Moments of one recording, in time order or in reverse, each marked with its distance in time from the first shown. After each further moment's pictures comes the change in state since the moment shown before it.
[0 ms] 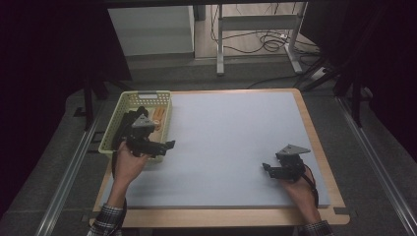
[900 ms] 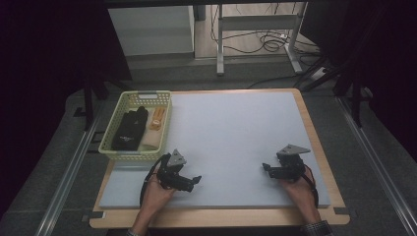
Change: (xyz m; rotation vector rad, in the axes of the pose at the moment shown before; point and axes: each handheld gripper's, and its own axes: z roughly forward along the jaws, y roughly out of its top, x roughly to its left) left arm -0.076 -0.071 0.069 0.081 -0.080 0.122; right arm 0.000 0.000 0.000 0.003 -0.013 0.004
